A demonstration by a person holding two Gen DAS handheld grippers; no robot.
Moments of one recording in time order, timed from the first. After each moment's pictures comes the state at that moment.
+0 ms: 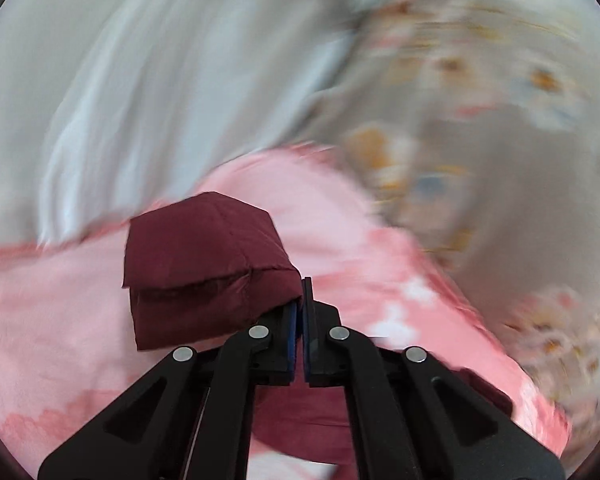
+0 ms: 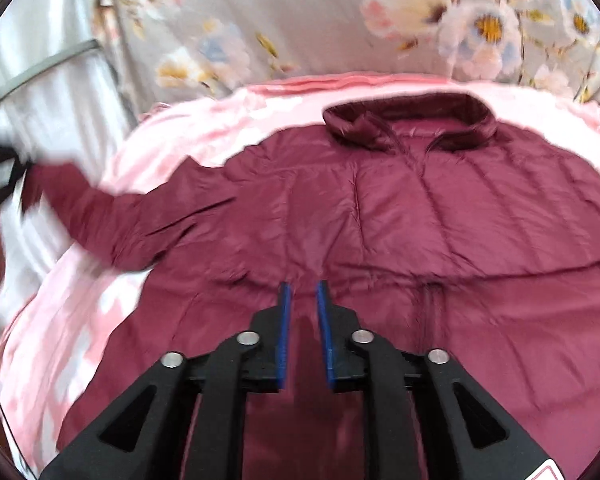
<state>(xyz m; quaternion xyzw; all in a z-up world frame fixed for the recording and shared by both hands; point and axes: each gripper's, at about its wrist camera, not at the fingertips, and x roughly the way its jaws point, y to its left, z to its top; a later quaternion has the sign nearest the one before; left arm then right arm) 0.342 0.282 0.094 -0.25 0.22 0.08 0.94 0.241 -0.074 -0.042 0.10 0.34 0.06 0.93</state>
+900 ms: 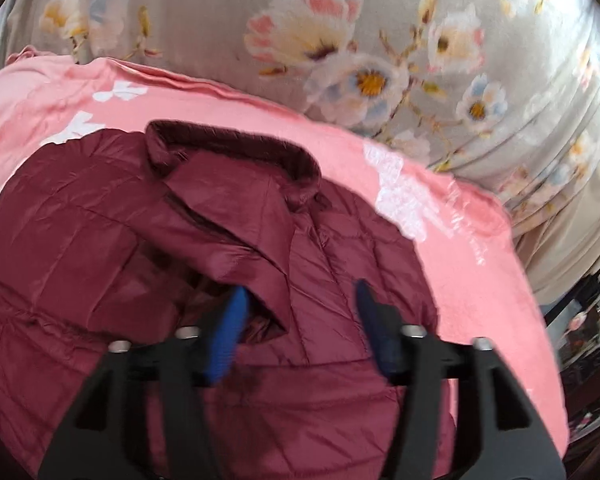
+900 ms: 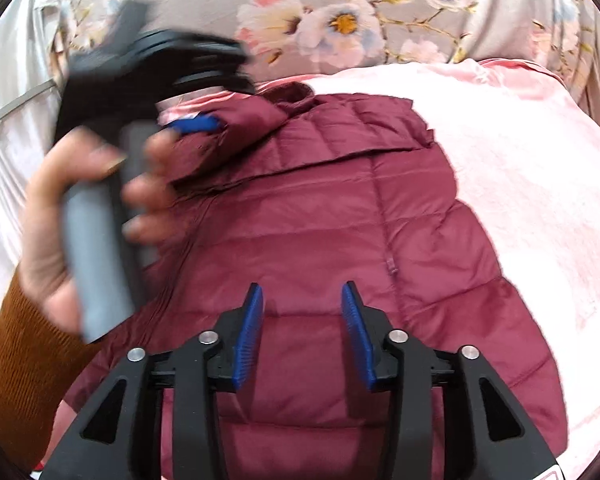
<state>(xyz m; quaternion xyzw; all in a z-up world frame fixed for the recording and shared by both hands) 0.300 -0.105 -0.001 -0.12 0.36 -0.23 0.90 0.096 -0.214 -0.046 0.14 0.34 -0.06 0.93</state>
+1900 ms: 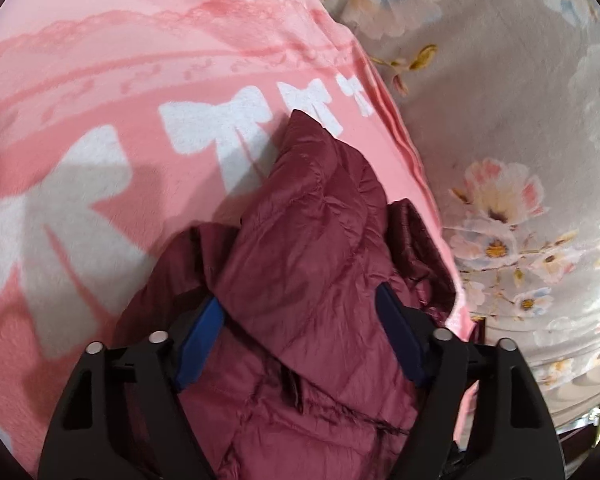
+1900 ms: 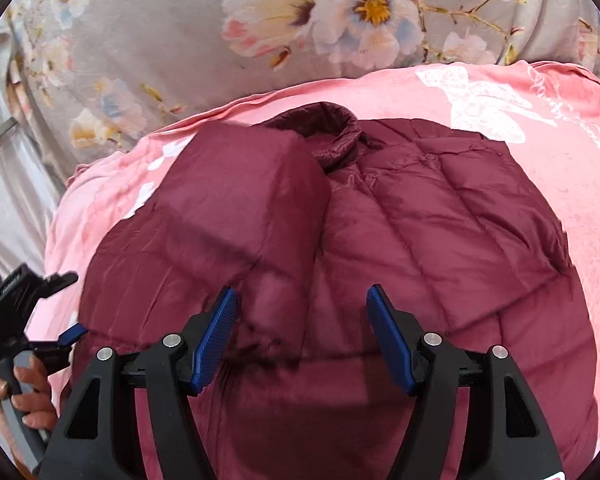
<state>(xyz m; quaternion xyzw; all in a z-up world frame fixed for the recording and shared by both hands) 0.374 0.148 -0.073 -0.40 0.42 -0.07 0.81 0.286 -0.213 -0.030 0.19 0.34 -0.08 0.92</state>
